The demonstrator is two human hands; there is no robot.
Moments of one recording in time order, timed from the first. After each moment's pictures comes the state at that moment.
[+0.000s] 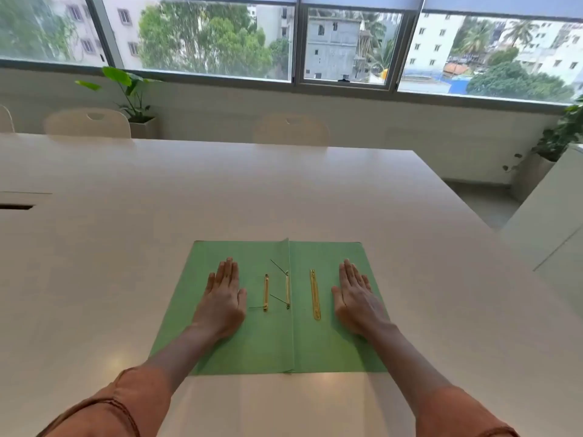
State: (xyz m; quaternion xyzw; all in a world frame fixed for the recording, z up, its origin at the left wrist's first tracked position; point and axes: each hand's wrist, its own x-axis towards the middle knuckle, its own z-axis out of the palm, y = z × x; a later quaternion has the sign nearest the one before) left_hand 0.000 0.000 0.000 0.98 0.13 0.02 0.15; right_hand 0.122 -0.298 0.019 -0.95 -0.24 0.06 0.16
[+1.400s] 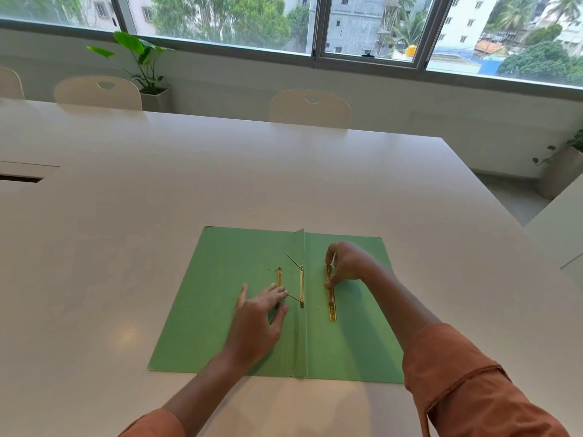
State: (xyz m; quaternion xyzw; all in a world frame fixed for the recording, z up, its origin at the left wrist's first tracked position) left_hand -0.019 -0.064 -0.010 0.91 0.09 0.22 0.34; right_hand 0.193 -0.214 0.079 -0.93 -0.22 0.25 0.13
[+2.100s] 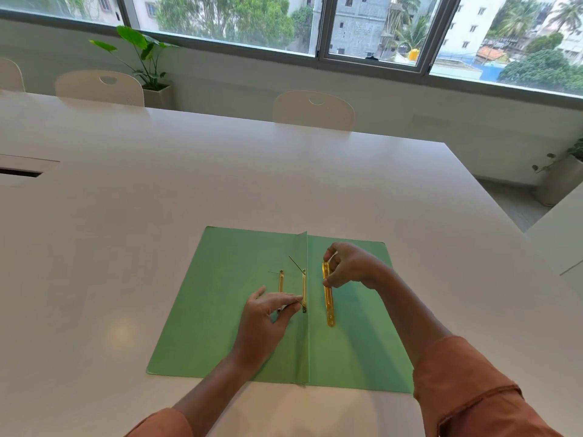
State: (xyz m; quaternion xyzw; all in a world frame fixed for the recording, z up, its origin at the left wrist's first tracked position) left_hand -0.010 -0.072 -0.001 0.84 0.08 0.28 0.46; right_hand 0.190 -0.219 0.089 -0.86 -0.19 0.33 0.34
